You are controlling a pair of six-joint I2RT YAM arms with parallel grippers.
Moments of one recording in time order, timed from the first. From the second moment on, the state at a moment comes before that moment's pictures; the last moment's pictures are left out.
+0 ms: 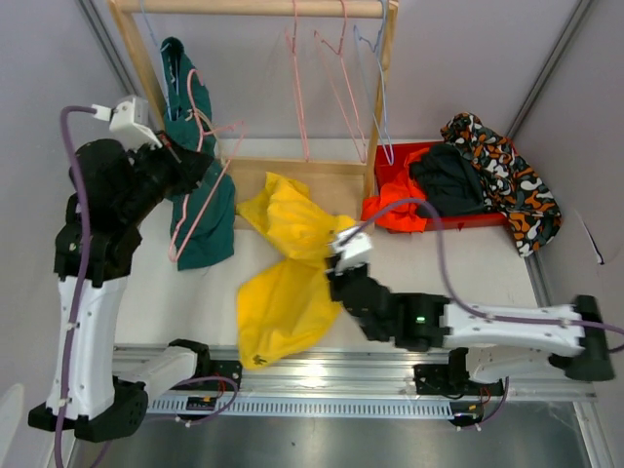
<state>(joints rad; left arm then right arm) -0.18 1.03 1.69 -0.81 0.15 -0.44 1.41 1.26 1.01 -0.05 0.87 0.27</state>
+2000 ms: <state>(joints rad) -0.18 1.43 1.99 -0.53 0.21 -0.43 0.12 1.02 0.85 0.14 0.07 0.50</state>
